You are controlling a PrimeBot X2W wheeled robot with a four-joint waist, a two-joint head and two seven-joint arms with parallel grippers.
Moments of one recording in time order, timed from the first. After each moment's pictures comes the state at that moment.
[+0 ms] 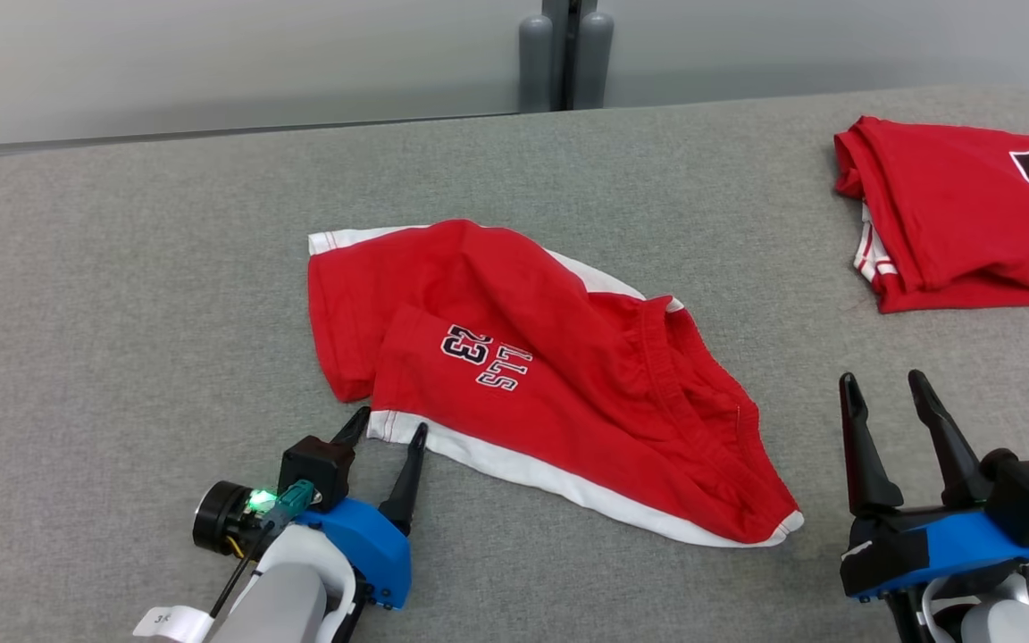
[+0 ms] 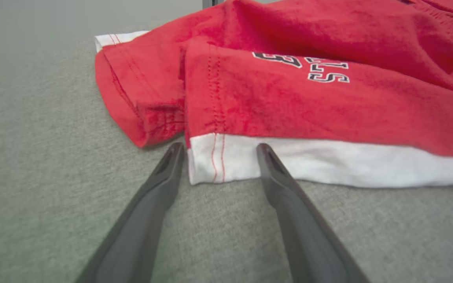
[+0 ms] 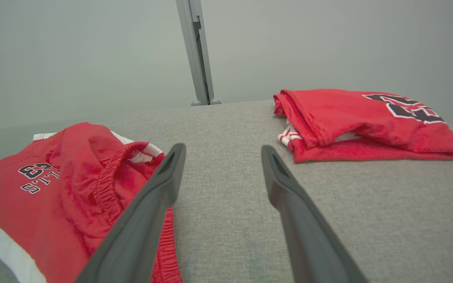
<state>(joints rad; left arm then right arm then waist) -0.40 0.11 -0.44 0.80 -0.26 -0.13 -0.26 -0.08 -0.05 -0.07 0.11 0.17 0.13 -0.15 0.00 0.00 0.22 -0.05</state>
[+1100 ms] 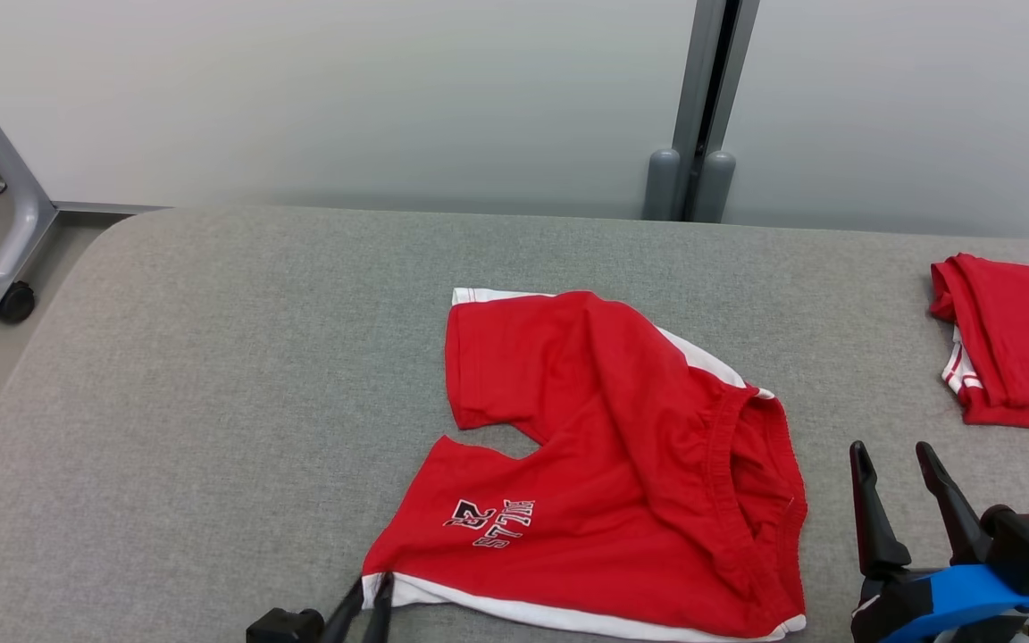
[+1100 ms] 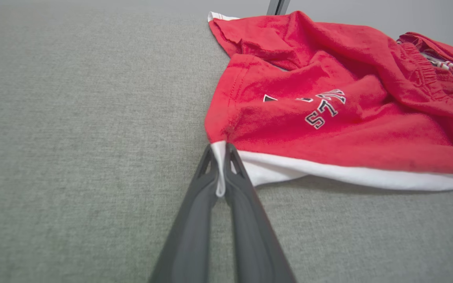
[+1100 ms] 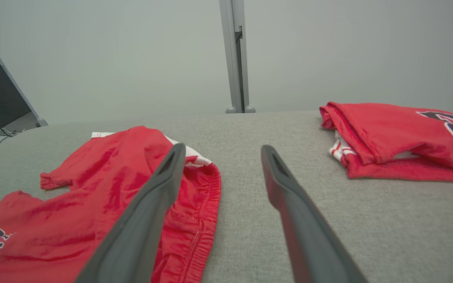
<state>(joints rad) -0.01 0.16 -0.43 0.53 -0.40 -0.08 -0.25 0.00 -0.05 -0.10 0.18 0.17 0.13 -0.15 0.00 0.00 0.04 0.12</state>
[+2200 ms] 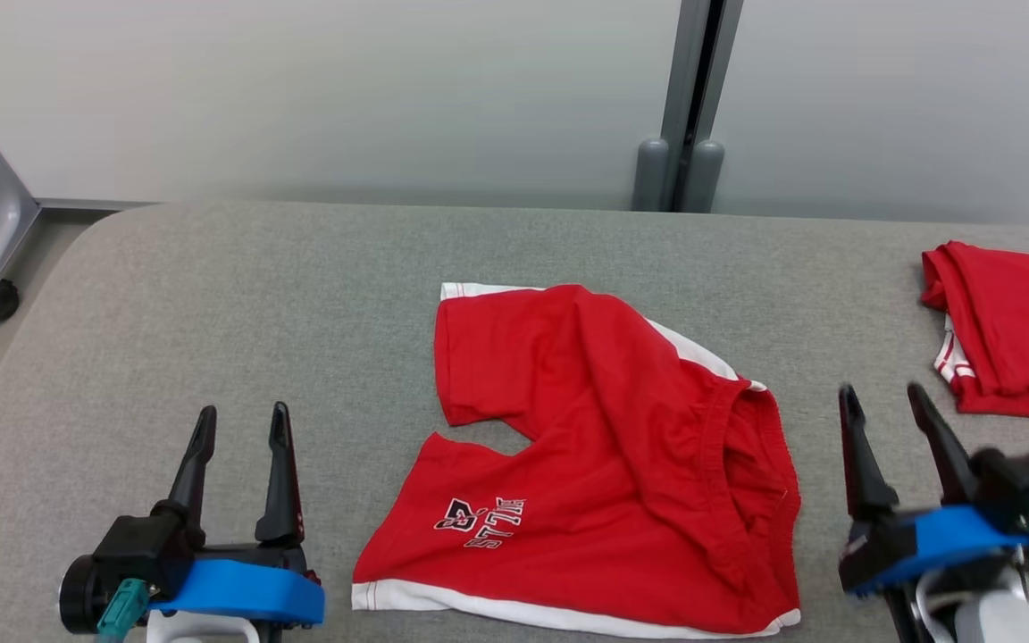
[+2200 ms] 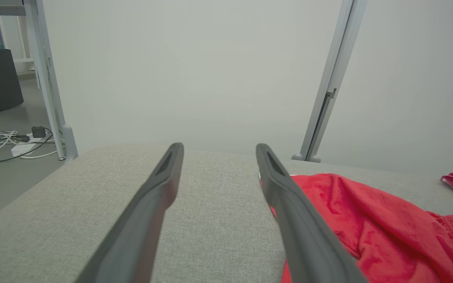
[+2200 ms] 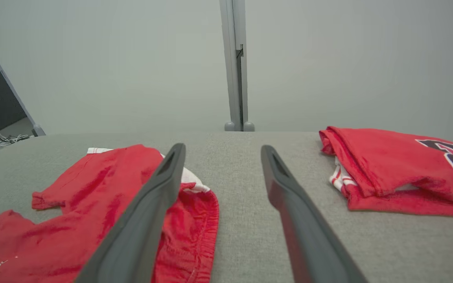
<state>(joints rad) -0.05 0.12 -0.11 0.20 -0.27 -0.04 -0.26 -0.08 -0.05 -0.10 0.19 0.14 0.13 -0.15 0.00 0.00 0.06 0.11</state>
